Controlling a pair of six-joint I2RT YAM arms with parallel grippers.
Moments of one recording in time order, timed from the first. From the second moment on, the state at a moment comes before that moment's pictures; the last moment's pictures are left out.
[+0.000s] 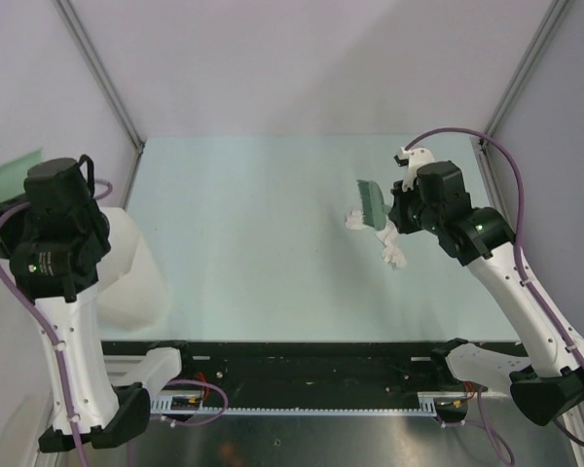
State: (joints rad) left arm 0.10 1.00 1.69 -1.16 -1.22 1.63; right arm 0.46 1.12 1.32 -0.83 0.05 0.12
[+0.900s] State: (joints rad) left arm -0.07 1.21 1.76 -1.11 -0.32 0.94; right arm 0.95 1.74 1.26 -0.55 0.63 -0.58
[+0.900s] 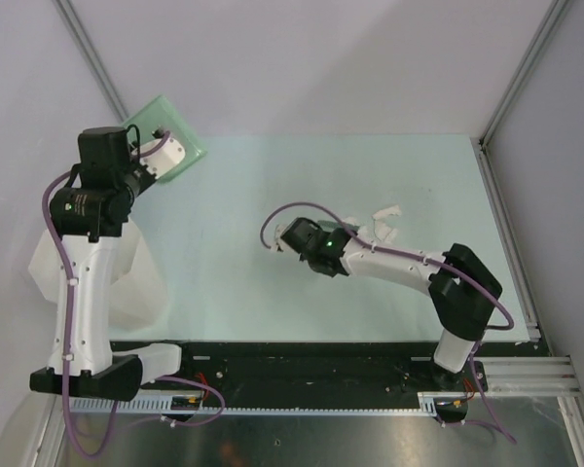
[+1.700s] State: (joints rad) left arm -0.46 1.29 1.04 -1.16 -0.19 0.85; right arm 0.88 1.32 1.35 -0.86 0.31 -0.07
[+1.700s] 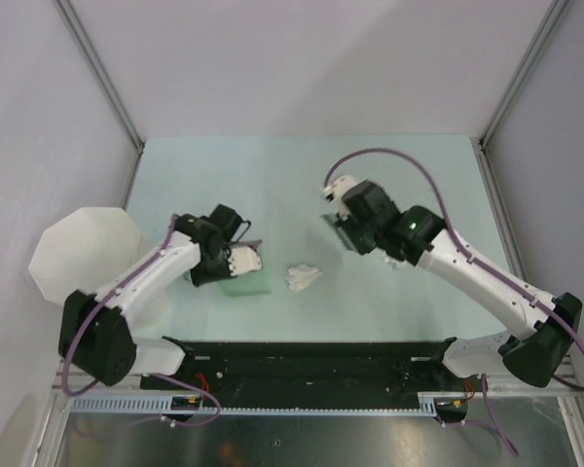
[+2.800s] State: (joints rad) left arm -0.51 1.73 1.08 -1.13 0.03 0.73; right arm 0.73 1.67 1.50 -0.85 -0.39 0.17
